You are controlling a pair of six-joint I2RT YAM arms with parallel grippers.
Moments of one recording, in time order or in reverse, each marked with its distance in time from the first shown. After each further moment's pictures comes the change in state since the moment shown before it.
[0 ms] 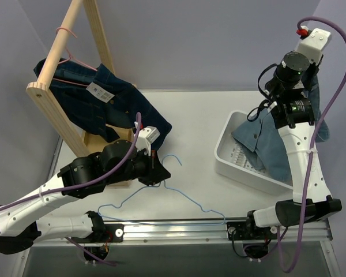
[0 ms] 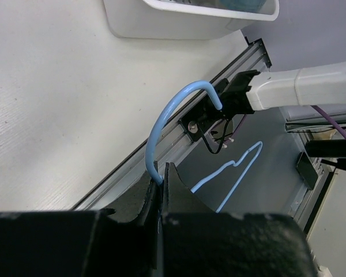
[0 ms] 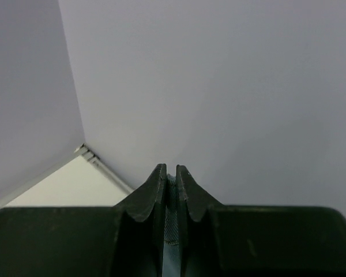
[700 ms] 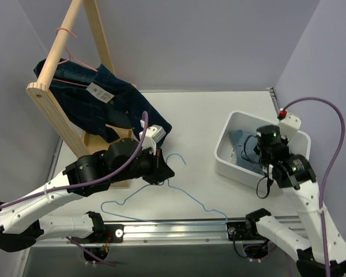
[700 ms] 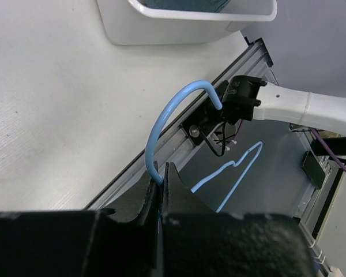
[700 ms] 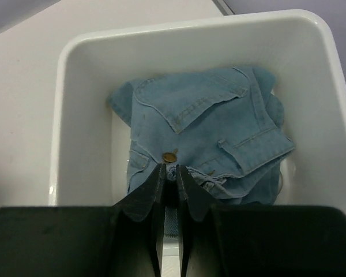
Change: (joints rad) left arm -0.005 0.040 0.018 0.024 0.006 0.041; right arm 0.208 -0.554 -0.679 -0.642 -0.377 0.817
